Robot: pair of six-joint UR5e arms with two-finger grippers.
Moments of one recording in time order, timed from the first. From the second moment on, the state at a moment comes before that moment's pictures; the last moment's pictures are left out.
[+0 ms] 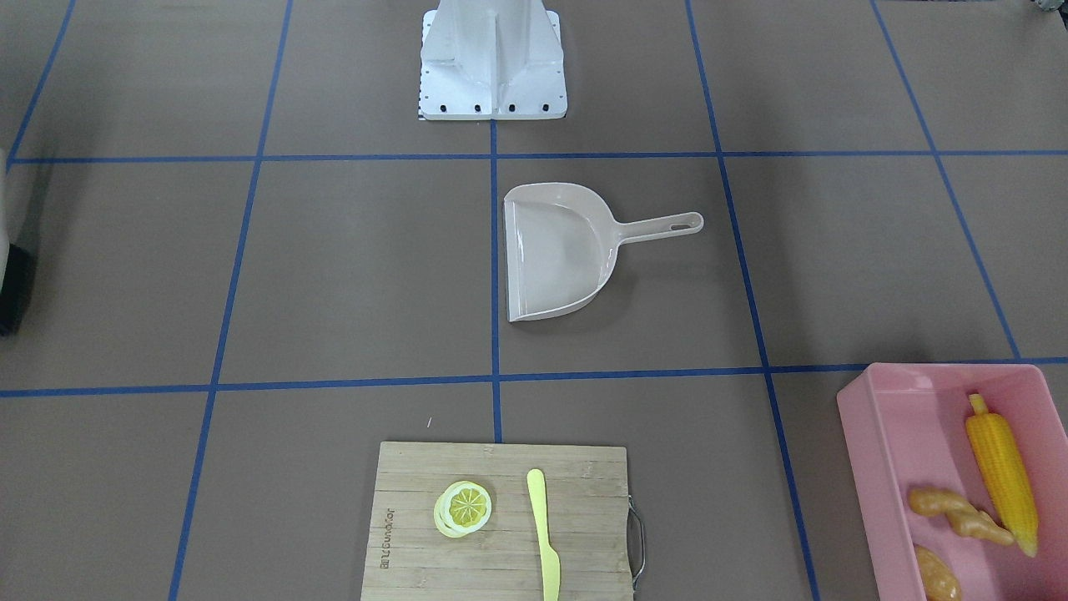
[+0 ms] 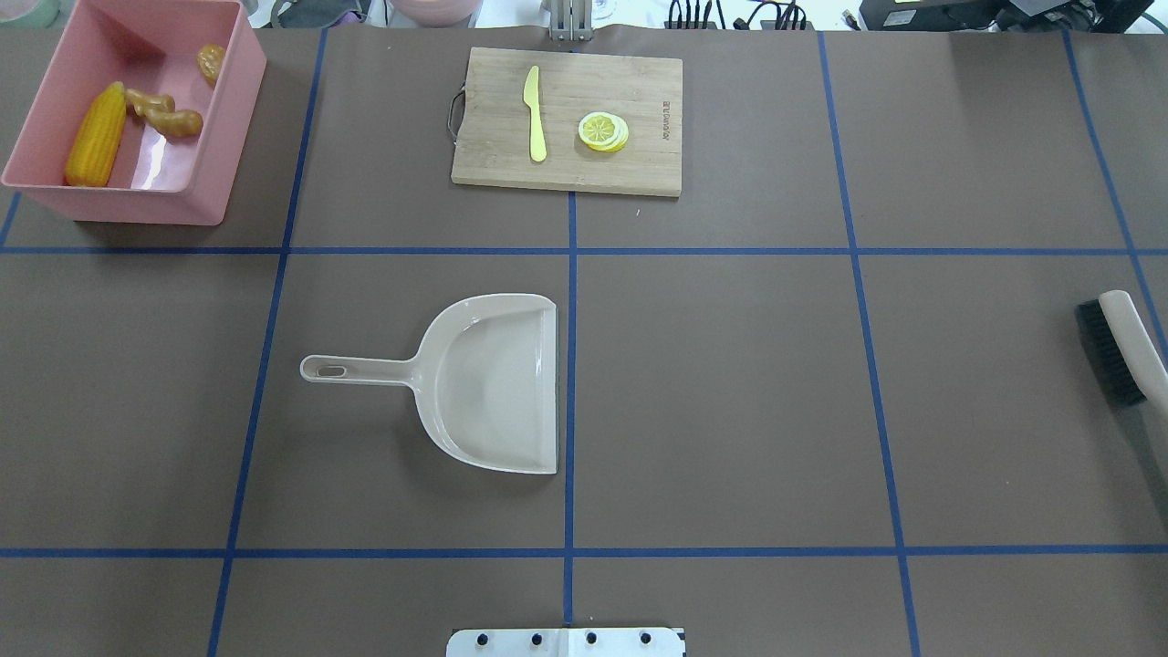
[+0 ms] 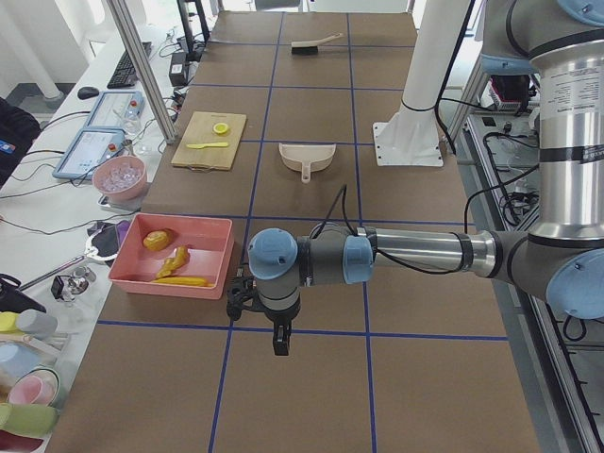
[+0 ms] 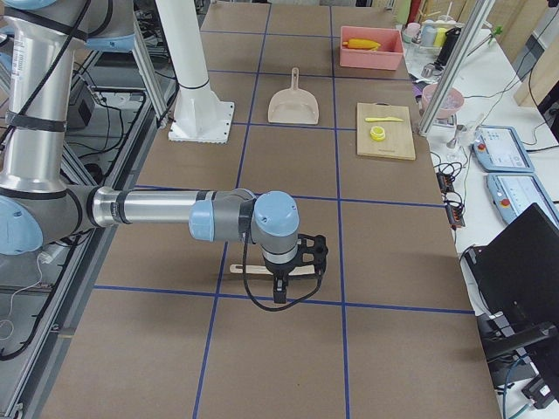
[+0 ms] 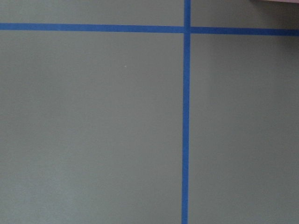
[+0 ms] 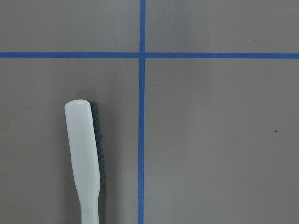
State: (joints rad) left arm -1.65 -1.46 -1.75 -1.43 -2.29 0.14; right arm 1.63 -1.79 1.84 -1.60 2.34 -0.03
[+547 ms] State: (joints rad) left arm -1.65 -1.46 -1.76 -1.44 -2.29 0.23; right arm 1.63 -1.79 1.84 -1.60 2.35 -0.03
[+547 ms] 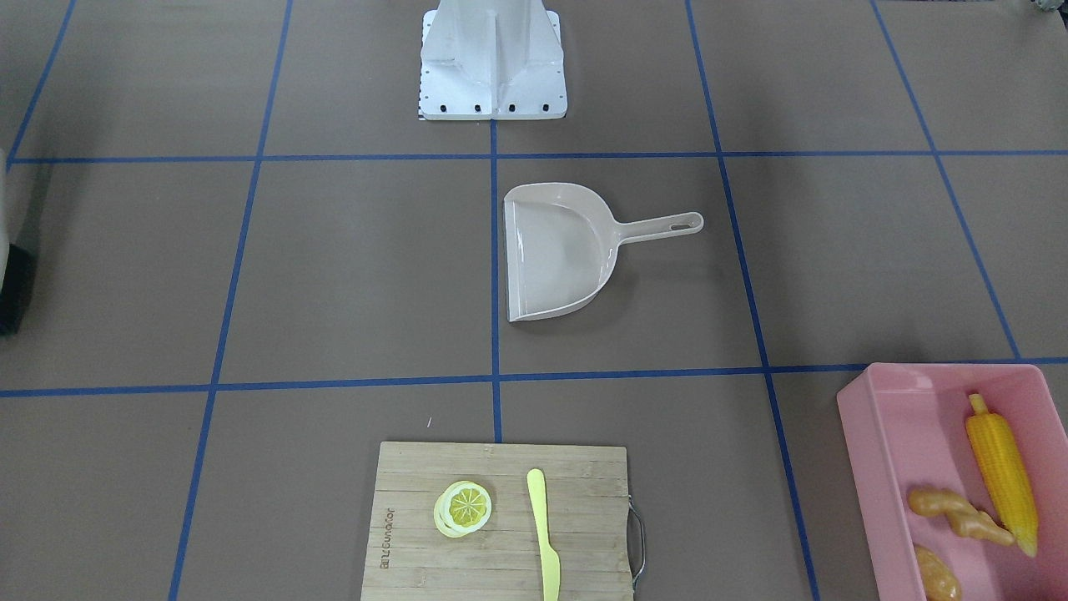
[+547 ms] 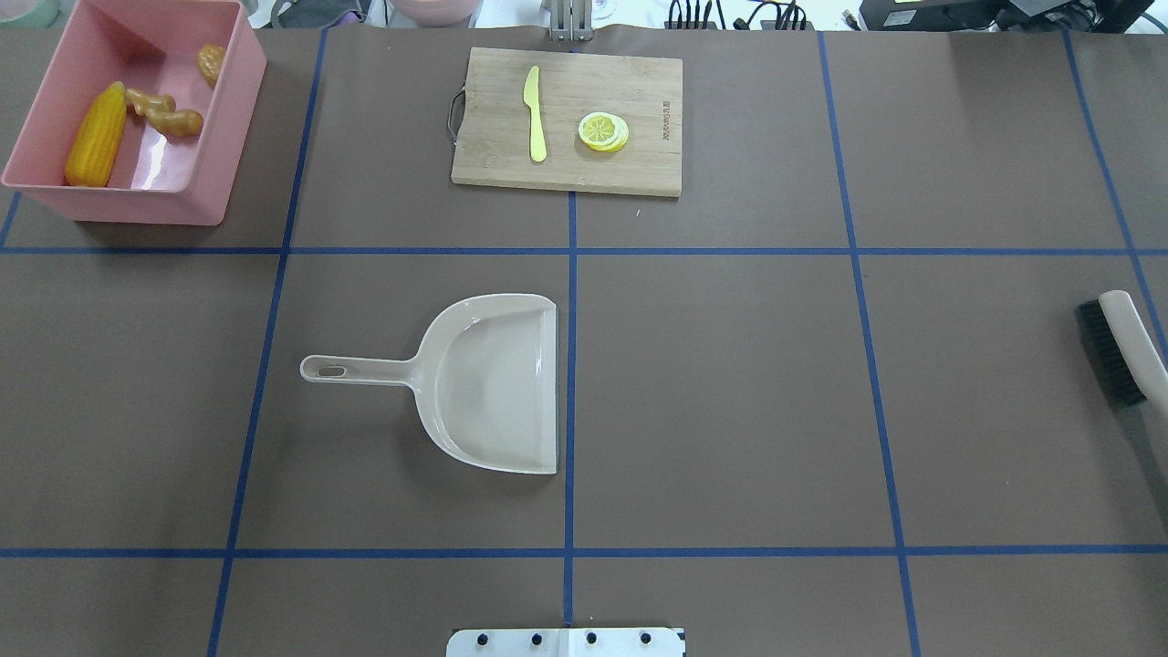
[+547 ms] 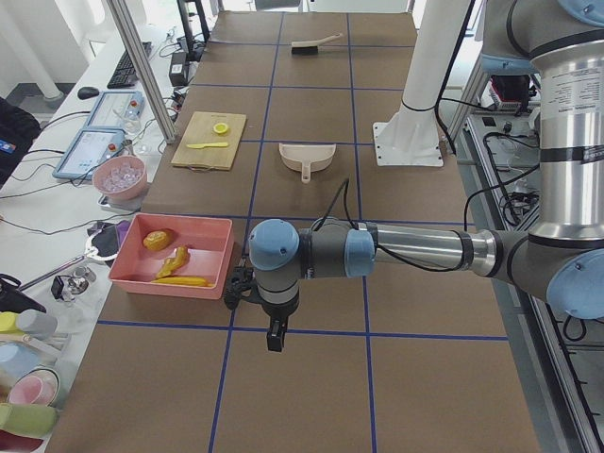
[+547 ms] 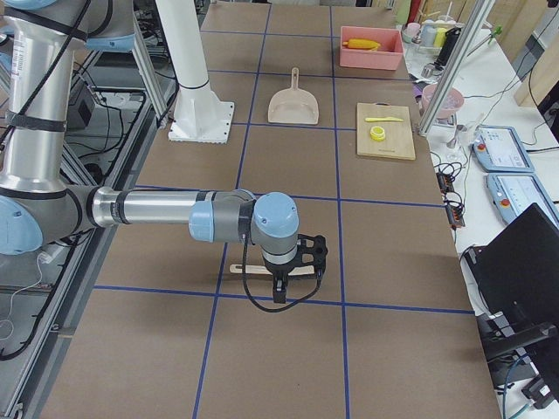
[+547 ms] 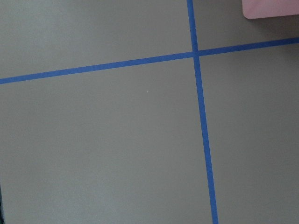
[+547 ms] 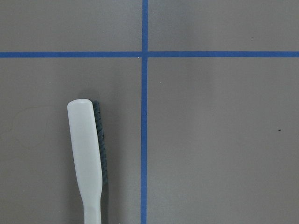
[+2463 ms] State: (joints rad) left arm -1.65 -1.46 -1.75 -1.44 -2.38 0.22; right arm 1.63 -1.79 1.84 -1.61 2.34 -0.03
